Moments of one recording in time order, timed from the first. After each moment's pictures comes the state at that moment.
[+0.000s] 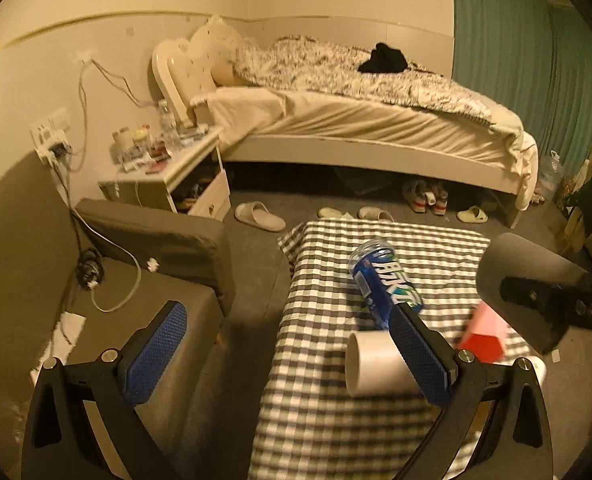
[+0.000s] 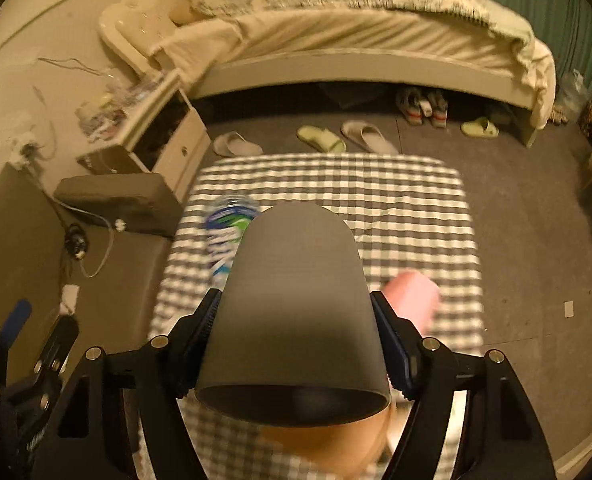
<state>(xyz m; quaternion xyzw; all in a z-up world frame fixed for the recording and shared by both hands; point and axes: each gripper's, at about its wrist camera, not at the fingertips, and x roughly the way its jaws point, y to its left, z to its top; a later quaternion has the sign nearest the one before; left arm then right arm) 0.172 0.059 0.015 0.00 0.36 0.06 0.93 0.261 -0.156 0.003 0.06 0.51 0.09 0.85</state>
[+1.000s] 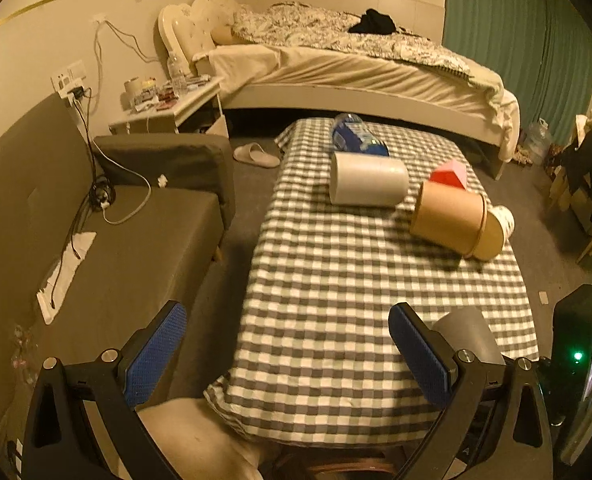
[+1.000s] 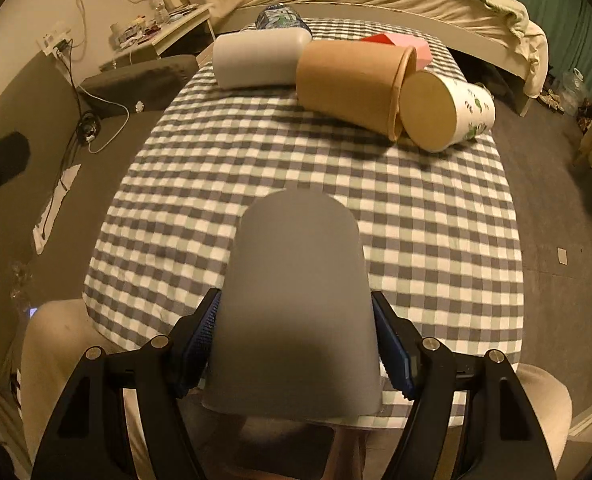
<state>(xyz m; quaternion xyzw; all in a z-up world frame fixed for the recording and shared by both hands) -0.007 0.041 -0.051 0.00 0.43 0.04 0.90 -0.001 -0.134 -0.111 0.01 0.55 0.10 0.83</state>
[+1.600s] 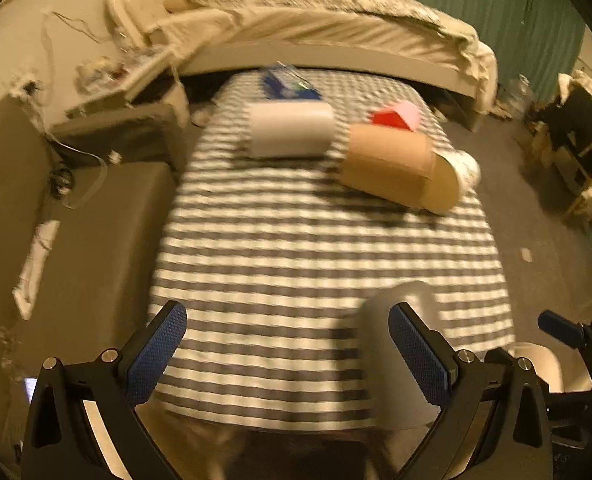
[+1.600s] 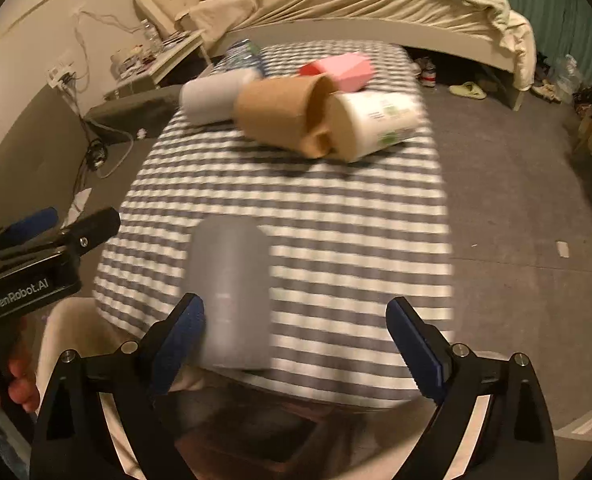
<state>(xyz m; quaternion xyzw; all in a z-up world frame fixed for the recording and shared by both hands) 0.015 -0.041 -0.077 0.01 0.51 -0.01 0.86 -0.020 -0.228 -0.070 0.05 0.53 0.10 0.84</state>
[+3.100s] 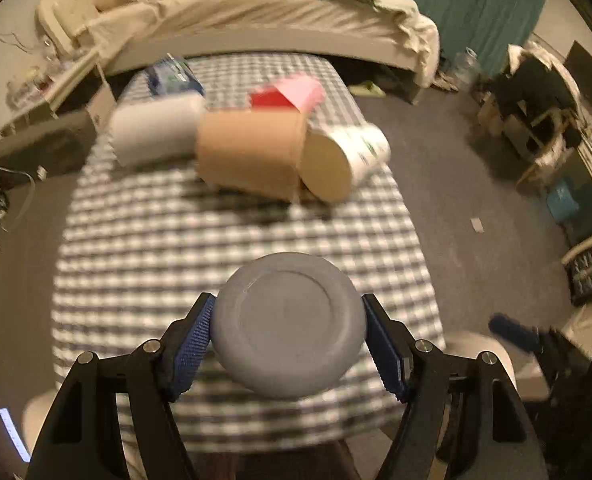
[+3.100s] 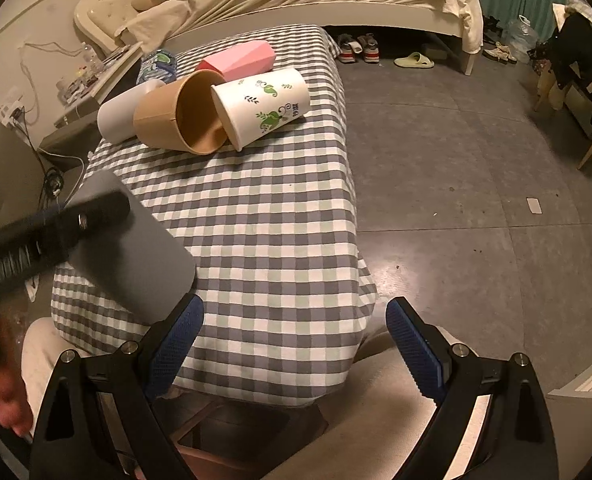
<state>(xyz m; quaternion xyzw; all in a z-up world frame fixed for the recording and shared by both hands) 0.033 -0.112 -0.081 0.01 0.54 -0.12 0.84 -0.016 -0.290 -0.092 0.08 0.55 0.02 0.83</state>
